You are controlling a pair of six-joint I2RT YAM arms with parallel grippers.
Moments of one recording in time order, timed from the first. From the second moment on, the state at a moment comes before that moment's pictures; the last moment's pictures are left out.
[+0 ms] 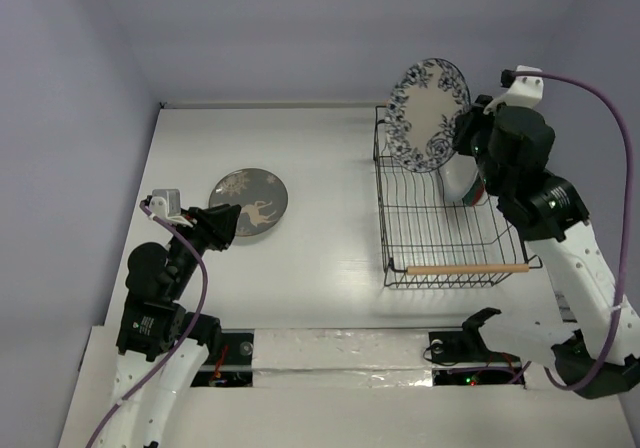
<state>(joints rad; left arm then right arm) -0.23 0.30 0.63 -0.32 0.14 -0.50 0.51 1.10 1.53 -0.59 0.54 0.26</state>
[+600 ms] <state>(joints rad) -0.22 0.30 0.63 -0.32 0.13 -0.50 0.80 1.87 1.44 0.01 -0.07 0.79</state>
